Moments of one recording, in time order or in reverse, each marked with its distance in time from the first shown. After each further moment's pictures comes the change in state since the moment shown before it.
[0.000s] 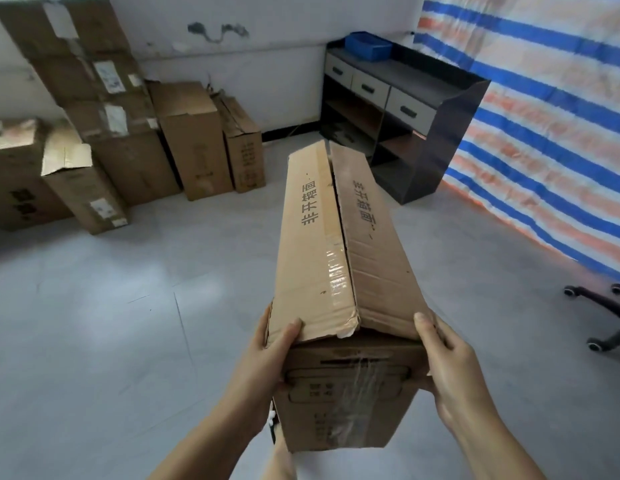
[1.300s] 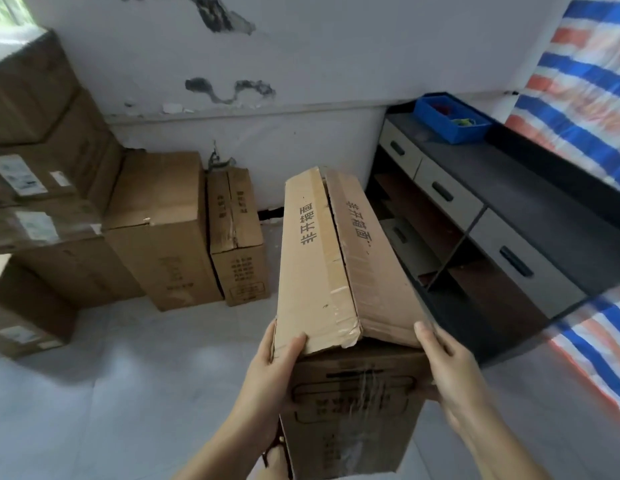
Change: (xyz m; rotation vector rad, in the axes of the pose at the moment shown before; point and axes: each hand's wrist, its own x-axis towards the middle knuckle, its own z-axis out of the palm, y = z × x) left_hand 0.818 0.414 0.176 -0.151 0.152 -0.048; right_hand 0.887 -0.283 0.342 -0.133 -0.263 0.045
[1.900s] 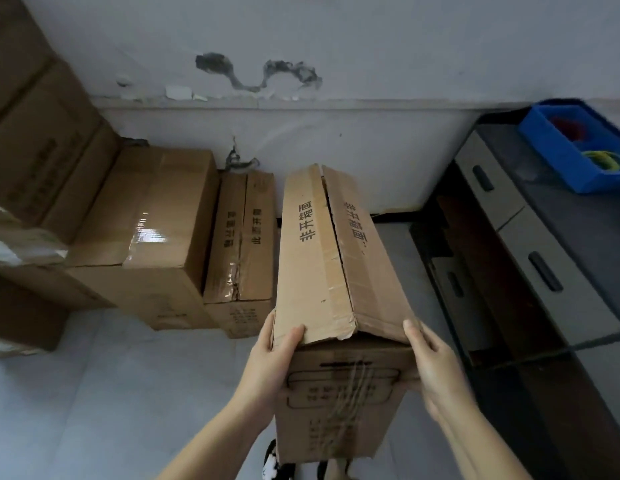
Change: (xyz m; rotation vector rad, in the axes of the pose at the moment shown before) left_hand 0.371 0.168 0.040 -0.054 0.186 -0.039; right_hand 0.402 -0.102 0.155 -0.059 -0.165 0.079
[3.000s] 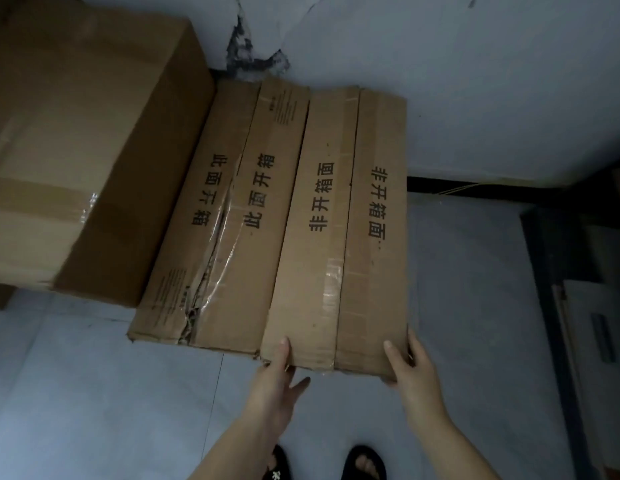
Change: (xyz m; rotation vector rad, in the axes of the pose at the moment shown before) left_hand 0.432 -0.159 -0.013 -0.568 0.372 -0.374; right_hand 0.387 0.204 0.157 -0.126 -0.189 0.183
